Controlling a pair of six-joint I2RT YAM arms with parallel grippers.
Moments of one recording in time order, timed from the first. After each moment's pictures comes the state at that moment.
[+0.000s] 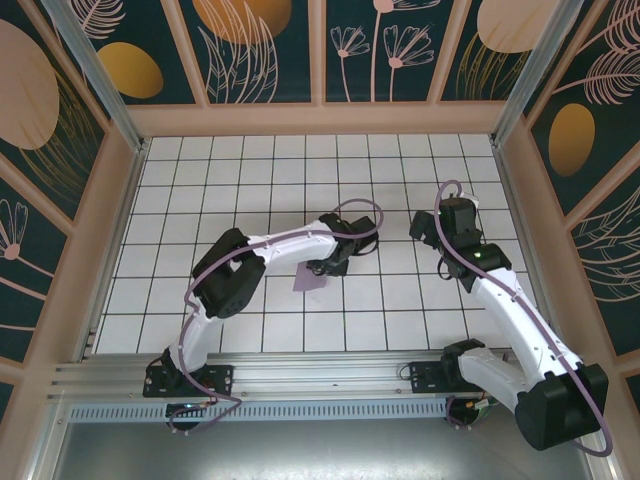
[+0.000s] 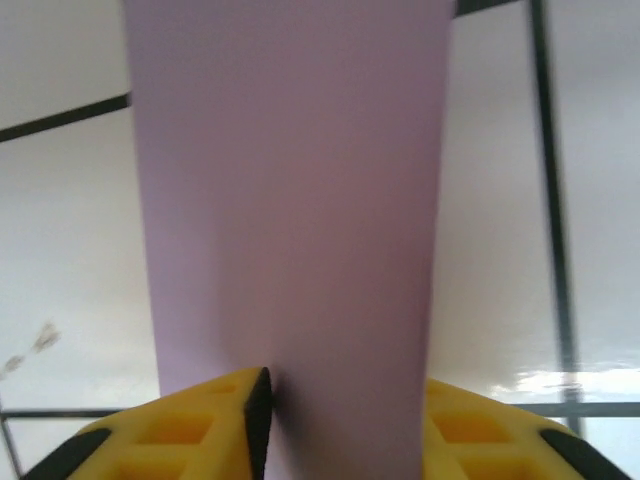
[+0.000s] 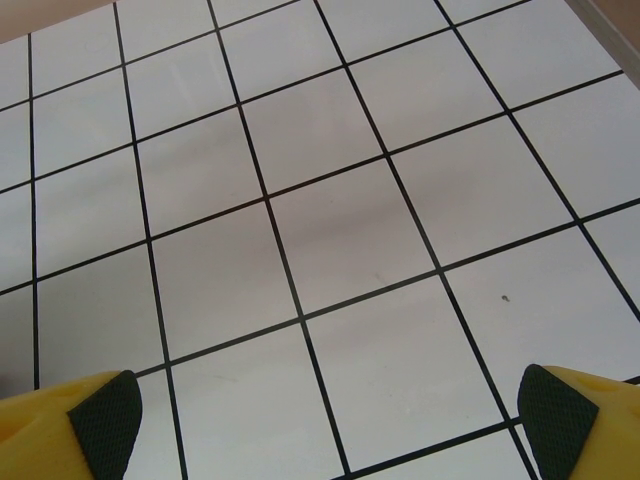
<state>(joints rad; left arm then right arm) -0.95 2.16 1.67 -1.01 -0.30 -0.77 0.29 0.98 0.80 -0.56 0.30 0.47</state>
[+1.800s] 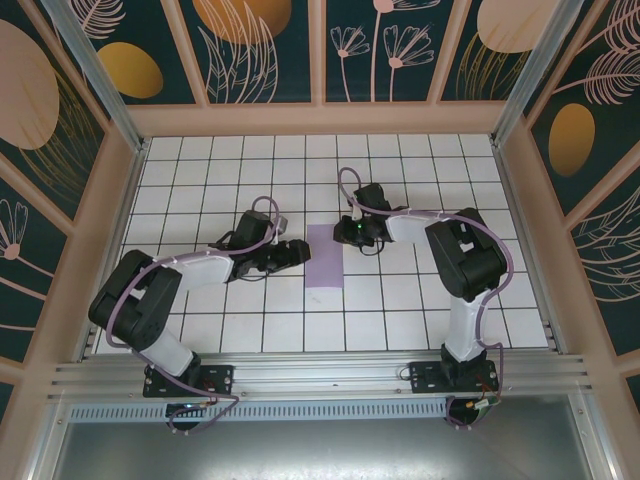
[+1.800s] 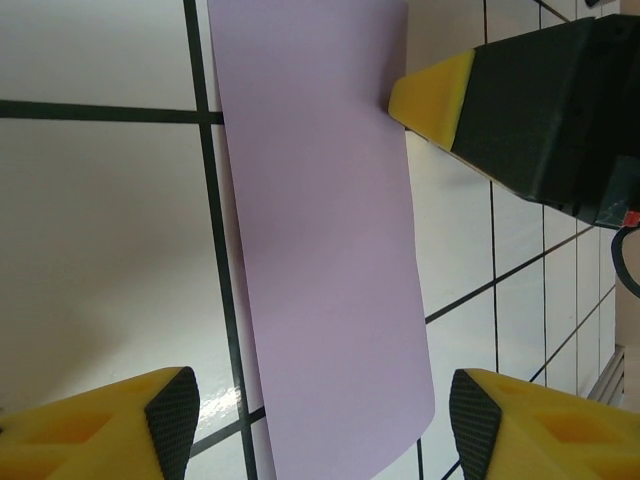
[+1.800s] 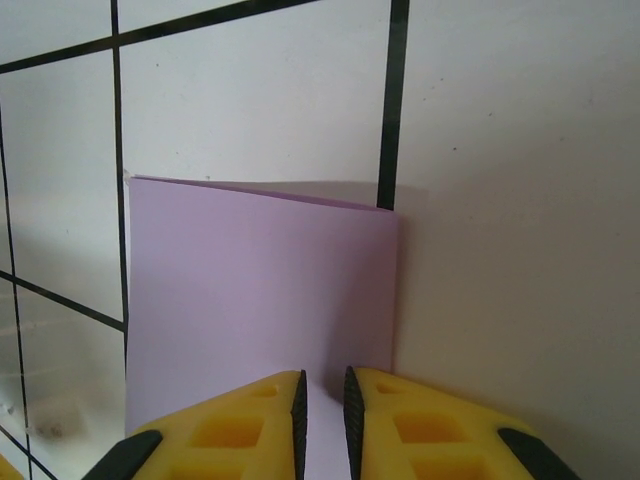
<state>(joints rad) -0.52 1.61 0.70 0.10 0.48 -0.76 0.50 1.94 1.10 -0.15 -0.36 0.57</state>
